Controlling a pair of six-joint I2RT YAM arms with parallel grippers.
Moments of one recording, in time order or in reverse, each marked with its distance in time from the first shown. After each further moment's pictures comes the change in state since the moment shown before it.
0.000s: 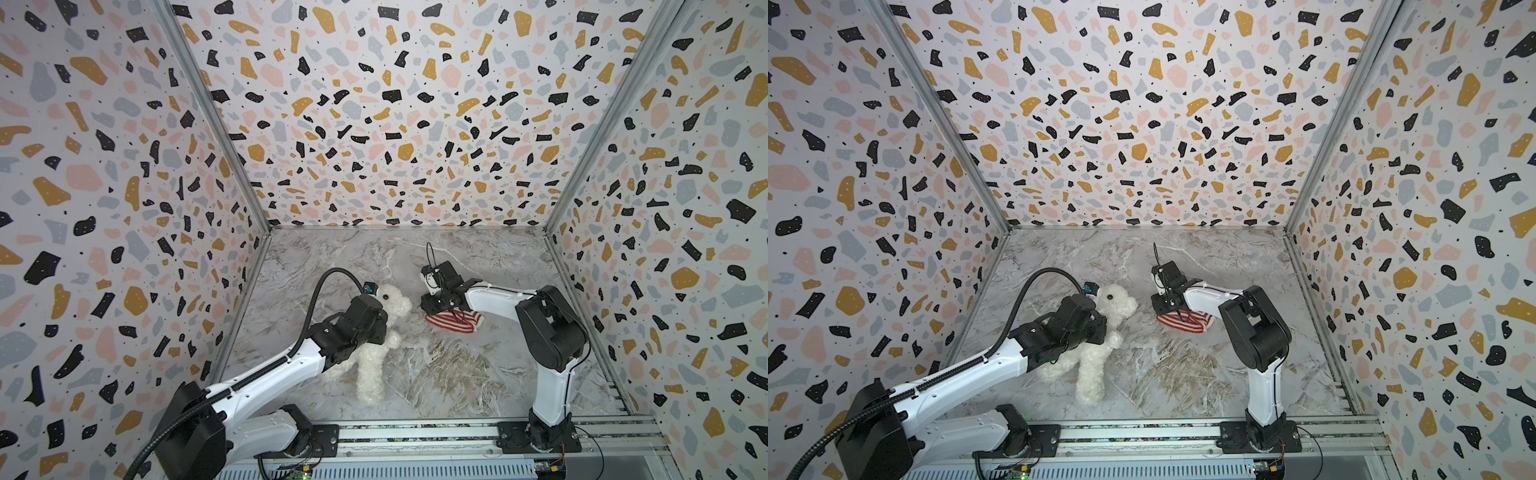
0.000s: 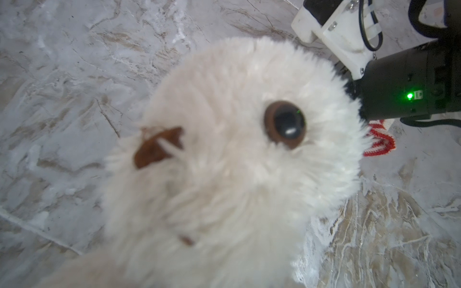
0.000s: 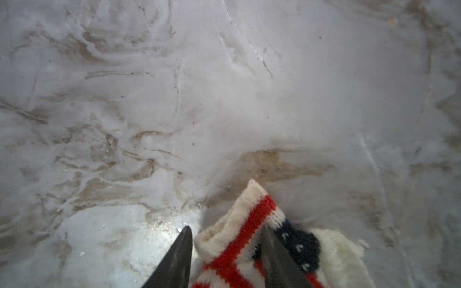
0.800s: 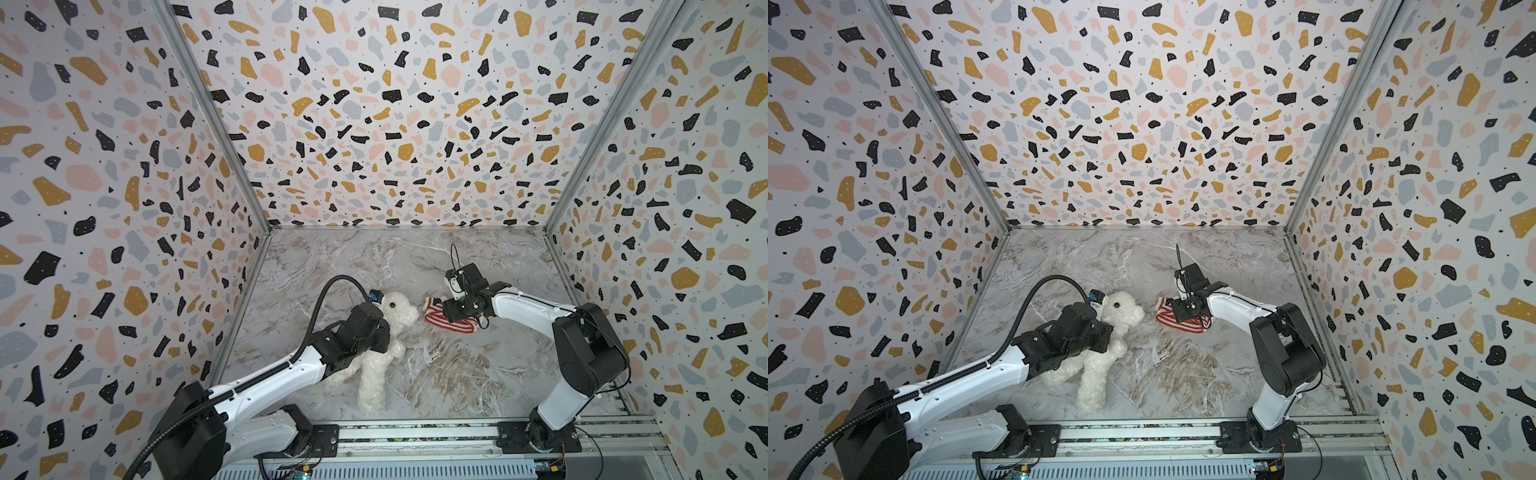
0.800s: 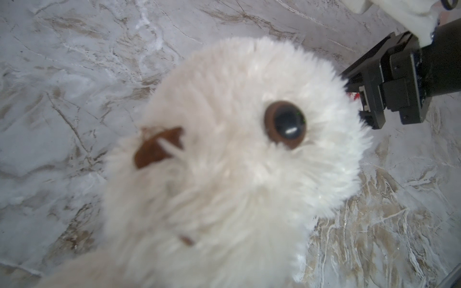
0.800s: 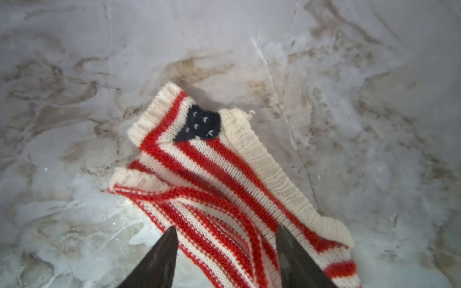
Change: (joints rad) left arm -0.029 -0.007 -0.080 0.105 0.063 0.018; right arm -0.092 -0.234 -0.179 -0.152 0.049 -0.027
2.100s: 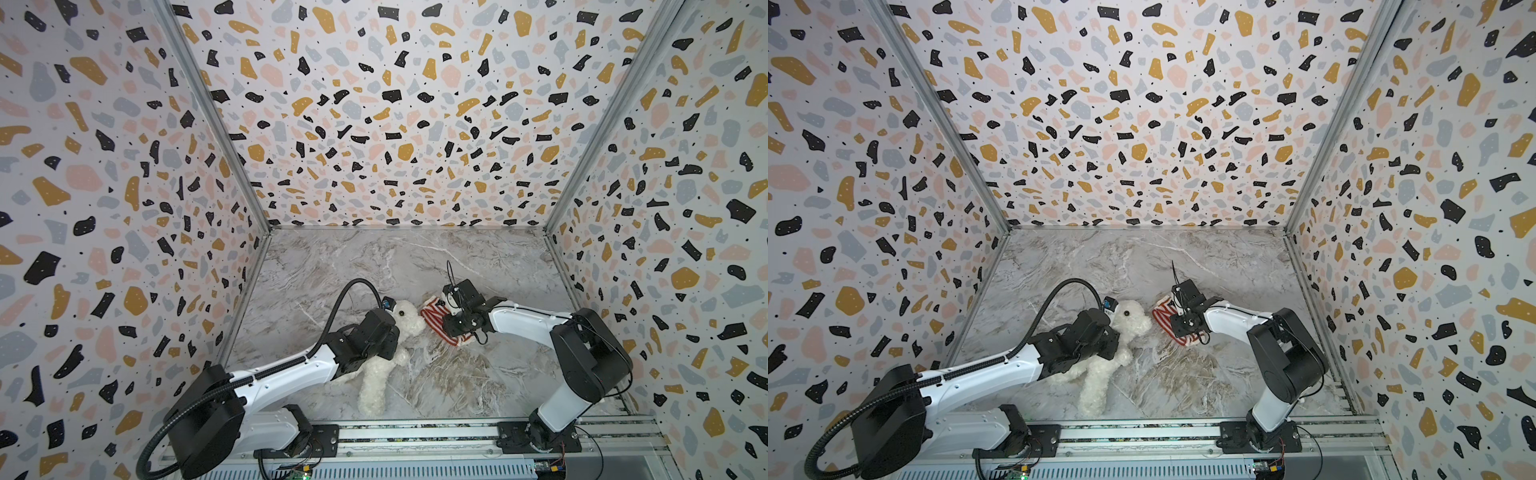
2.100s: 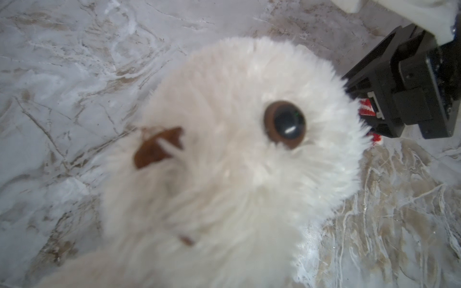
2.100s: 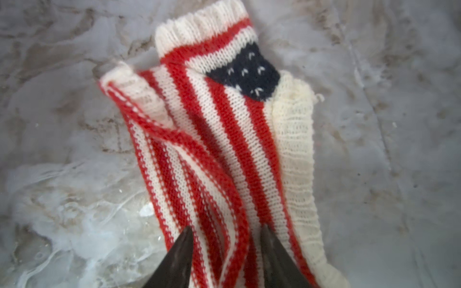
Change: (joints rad) left arm -0.085 0.109 0.000 0.038 -0.056 0.058; right arm 0.077 -0.028 -0.133 0.082 -0.004 0.087
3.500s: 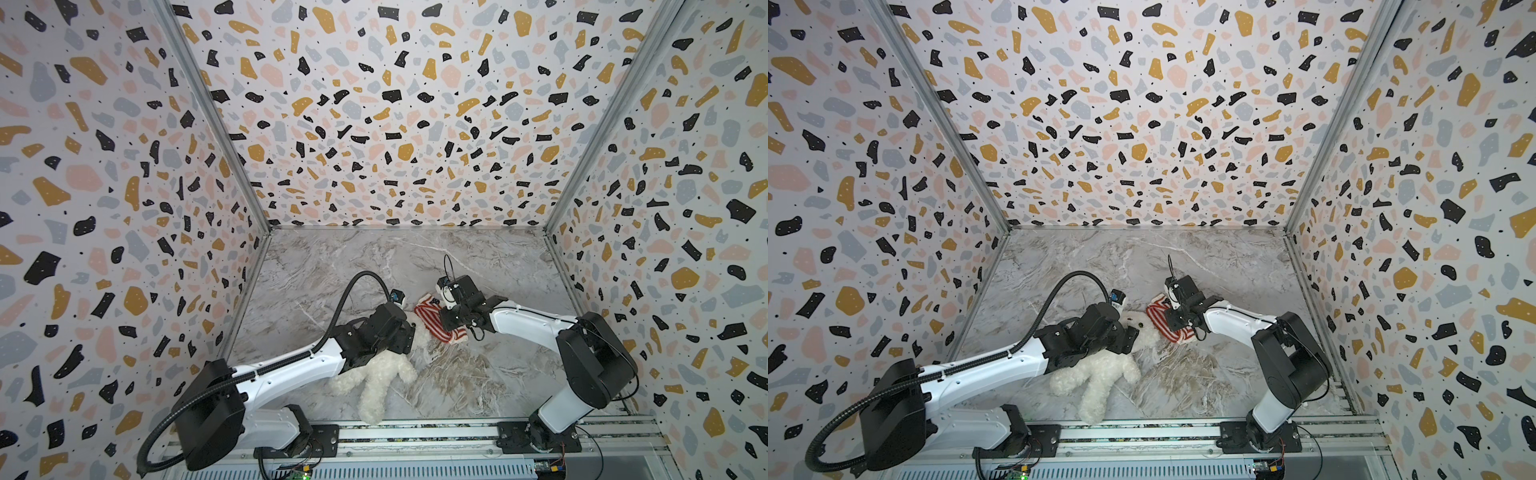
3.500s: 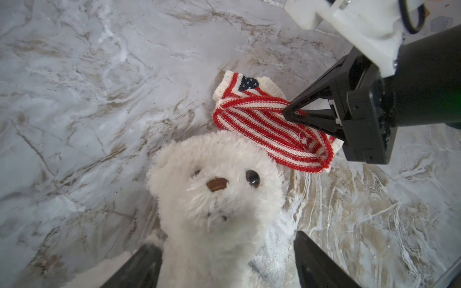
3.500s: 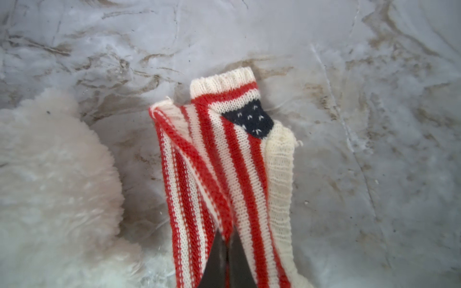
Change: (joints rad) left arm -0.048 0.057 0.137 -0.065 -0.021 -0.070; right arm 0.025 -0.045 0.012 0.082 0.000 -0.053
